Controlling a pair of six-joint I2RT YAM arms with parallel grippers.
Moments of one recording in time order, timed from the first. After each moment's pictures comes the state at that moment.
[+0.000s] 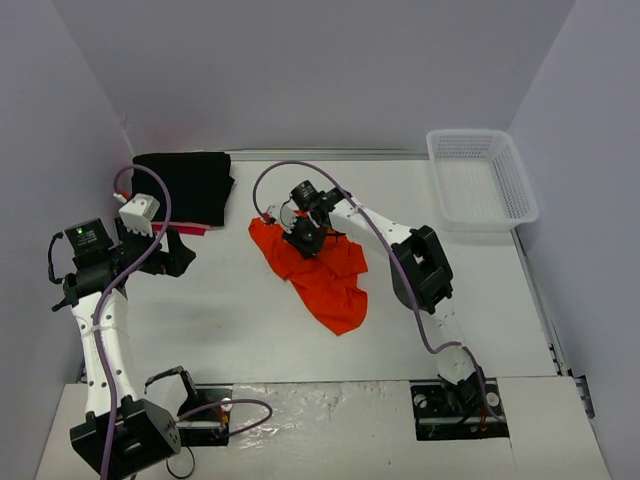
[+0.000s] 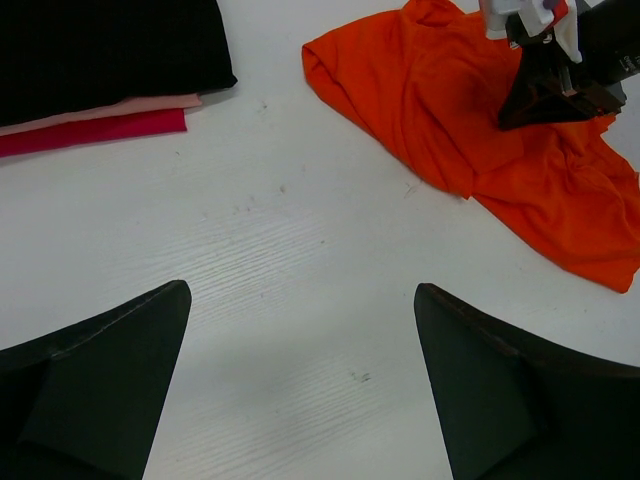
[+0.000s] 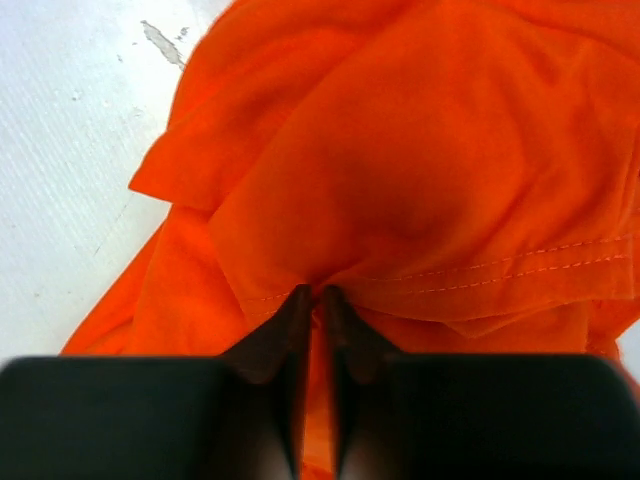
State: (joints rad) left arm 0.42 0.98 1.00 -0.72 0.75 0.33; right arm 0.69 2.25 1.89 -0.81 -0.29 -0.51
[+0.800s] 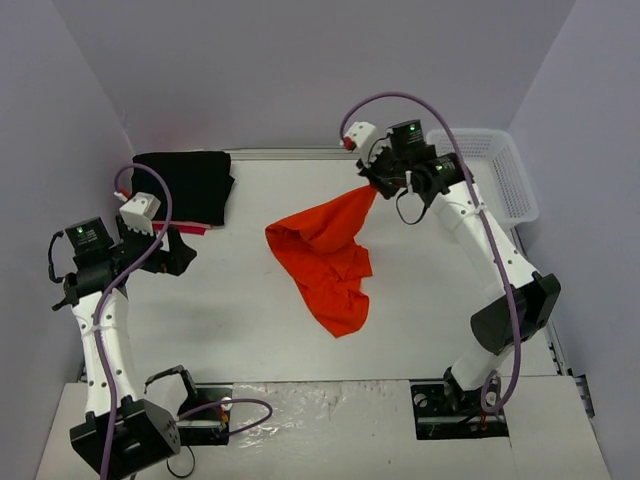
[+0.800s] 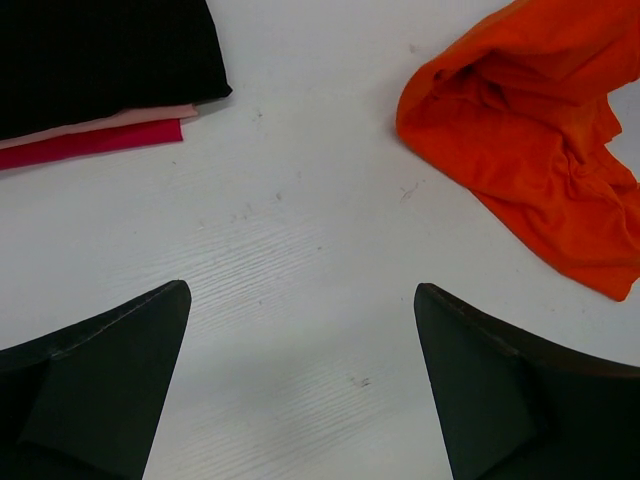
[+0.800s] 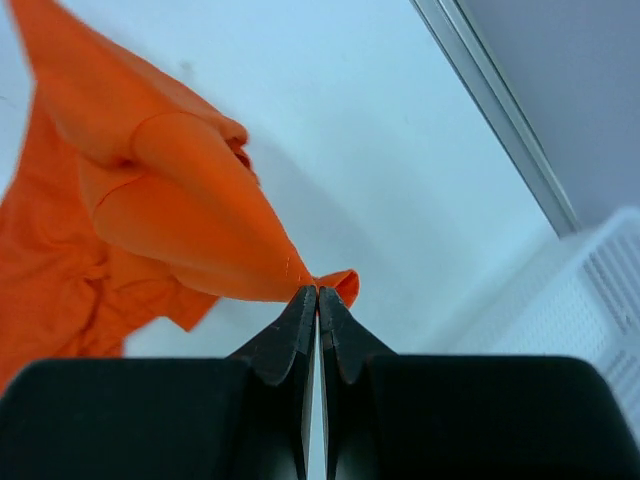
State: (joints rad) left arm 0.42 0.97 1.00 -0.71 0.76 0.33; right arm 0.47 1.68 1.80 -0.81 -0.13 -0.52
